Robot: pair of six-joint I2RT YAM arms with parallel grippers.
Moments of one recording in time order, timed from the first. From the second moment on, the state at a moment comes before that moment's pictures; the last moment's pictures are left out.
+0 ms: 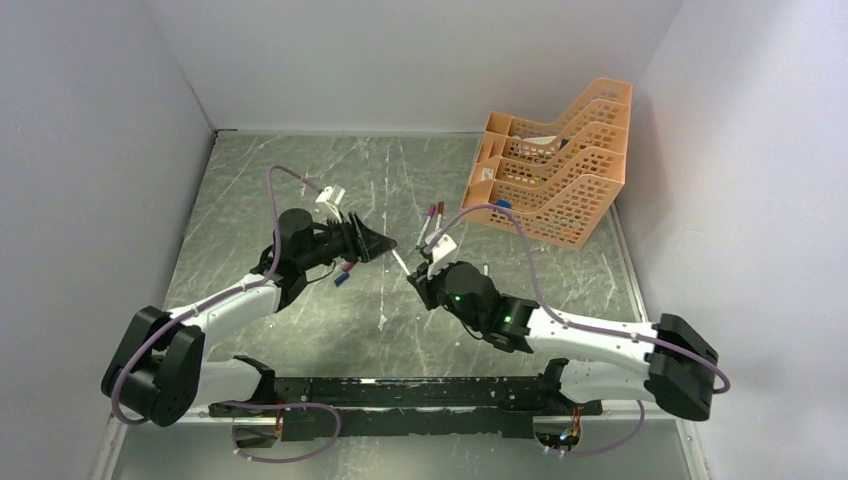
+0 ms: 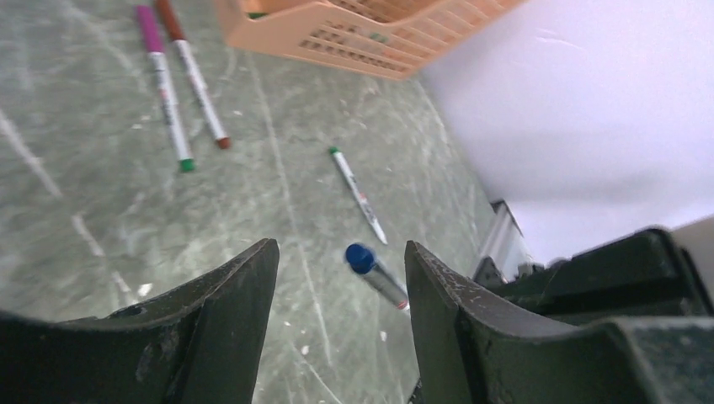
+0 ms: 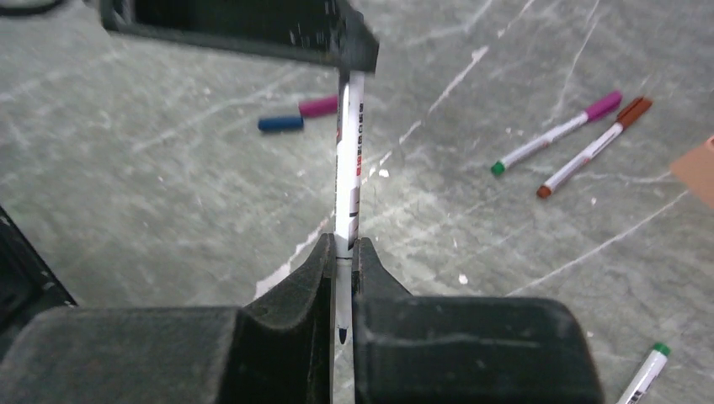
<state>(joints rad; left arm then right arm) -0.45 1.24 0.55 0.49 0.48 -0.67 1.10 1.17 0.58 0.23 0.34 0.18</state>
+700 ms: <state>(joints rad) -0.45 1.40 0.54 0.95 0.82 -0.96 1.12 1.05 0.58 0.21 0.32 0.15</state>
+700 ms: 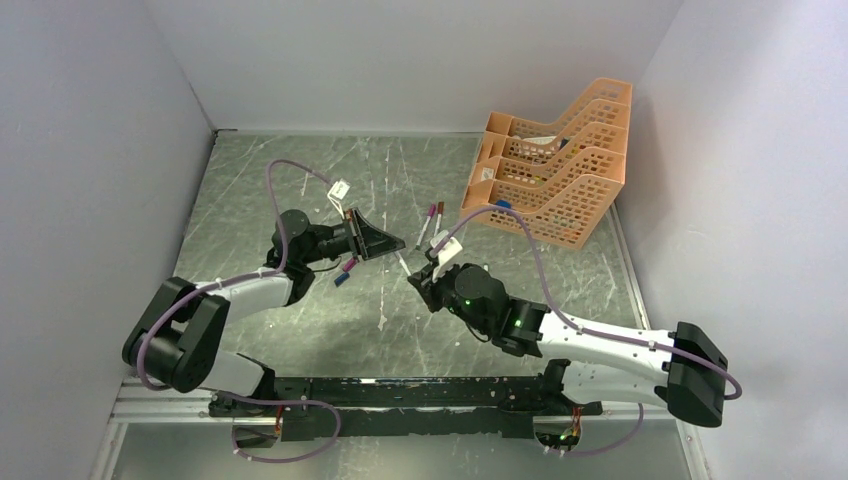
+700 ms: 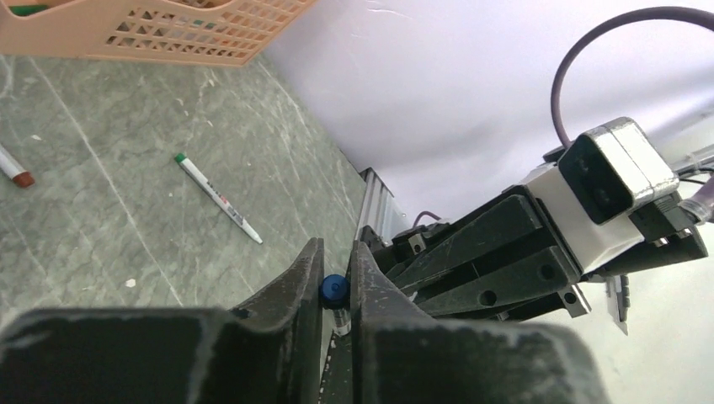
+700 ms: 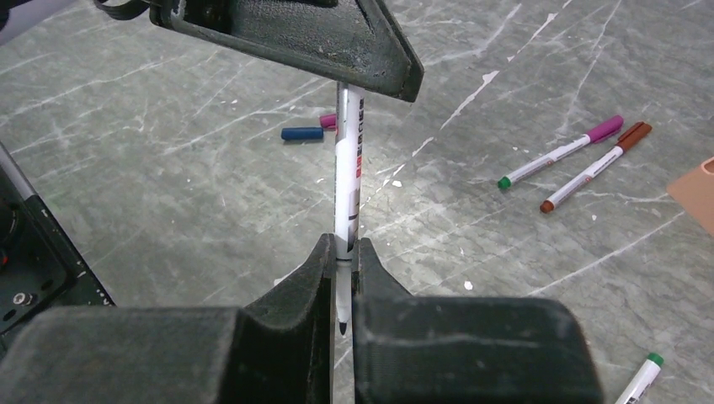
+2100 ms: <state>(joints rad) -0.82 1.30 0.37 1.49 0.52 0.39 1.12 0.76 0.18 0.82 0.62 1.35</state>
